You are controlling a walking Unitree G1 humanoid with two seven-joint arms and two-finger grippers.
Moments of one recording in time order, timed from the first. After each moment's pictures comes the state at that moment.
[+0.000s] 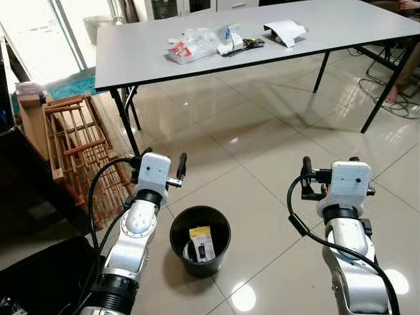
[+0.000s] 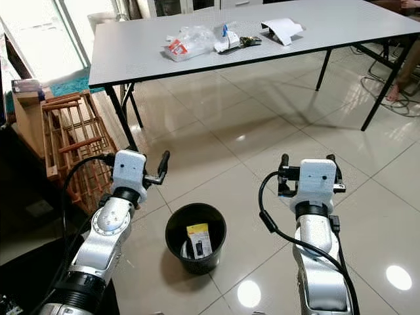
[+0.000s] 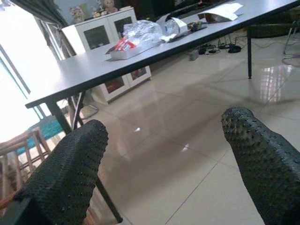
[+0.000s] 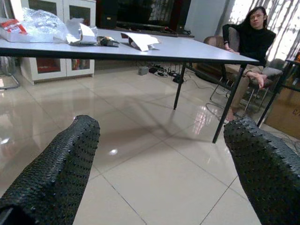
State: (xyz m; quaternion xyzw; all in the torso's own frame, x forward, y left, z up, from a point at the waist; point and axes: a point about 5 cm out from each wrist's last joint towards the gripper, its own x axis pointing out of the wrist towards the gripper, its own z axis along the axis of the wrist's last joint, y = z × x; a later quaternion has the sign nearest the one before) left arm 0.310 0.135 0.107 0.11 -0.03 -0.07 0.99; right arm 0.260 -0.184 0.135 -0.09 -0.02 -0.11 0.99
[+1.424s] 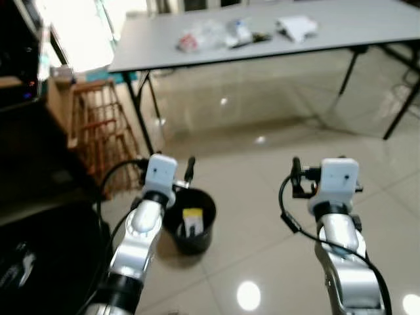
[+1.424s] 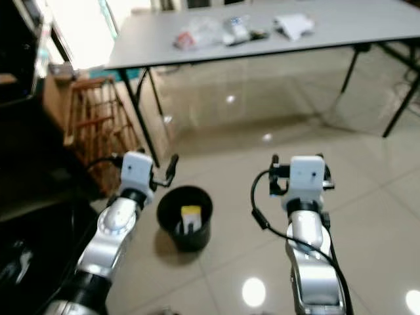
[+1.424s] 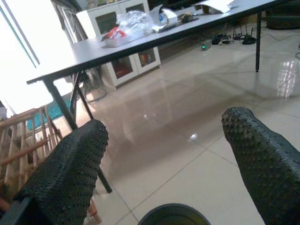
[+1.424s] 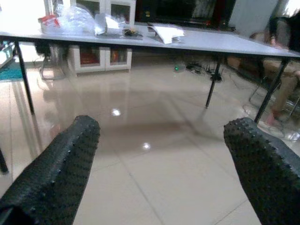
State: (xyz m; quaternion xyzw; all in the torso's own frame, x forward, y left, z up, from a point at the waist) left arm 0.314 0.124 0.106 0.09 -0.03 -0.10 0.99; right arm 0.265 -0.170 0.133 -0.08 -0.01 -0.08 0.99
